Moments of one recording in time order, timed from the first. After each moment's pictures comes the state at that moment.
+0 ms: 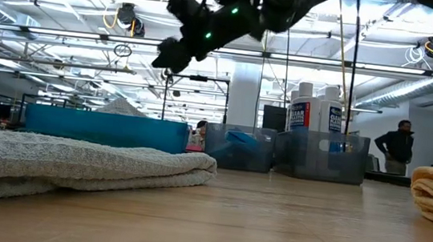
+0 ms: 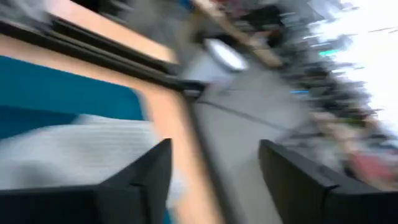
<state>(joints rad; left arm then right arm) 0.18 0.85 0.93 -0.24 -0.29 -0.07 -0.11 2.06 1.52 0.32 0.49 -0.57</state>
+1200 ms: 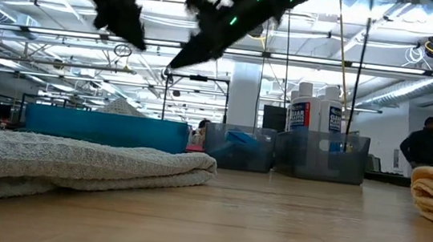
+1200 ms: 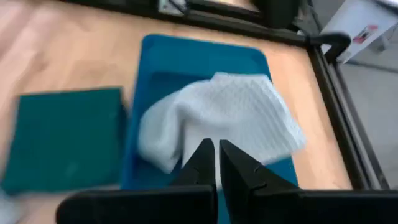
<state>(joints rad) 0.20 1.07 0.92 -0.56 -0.35 -0.21 -0.20 1.96 1.61 -0.24 -0.05 -0.29</state>
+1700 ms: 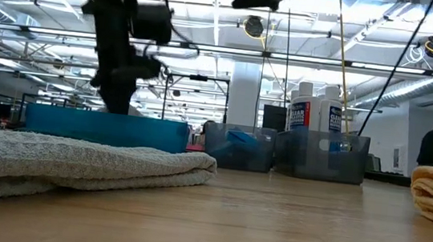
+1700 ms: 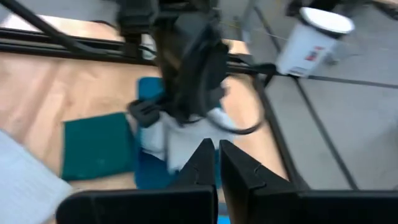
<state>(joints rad) 0.35 1.49 0.92 -0.70 -0.13 -0.27 -0.20 1.51 1.49 -0.45 0.00 -0.22</state>
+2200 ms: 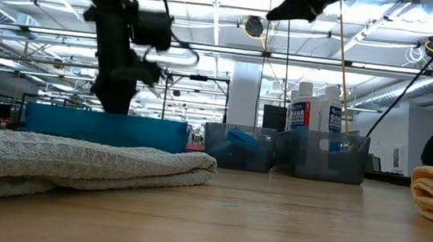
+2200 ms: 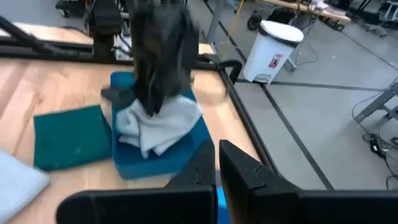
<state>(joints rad) 0.38 1.54 0.92 -0.71 0.00 -0.25 -0.20 1.20 1.11 -0.26 0.13 -0.20</state>
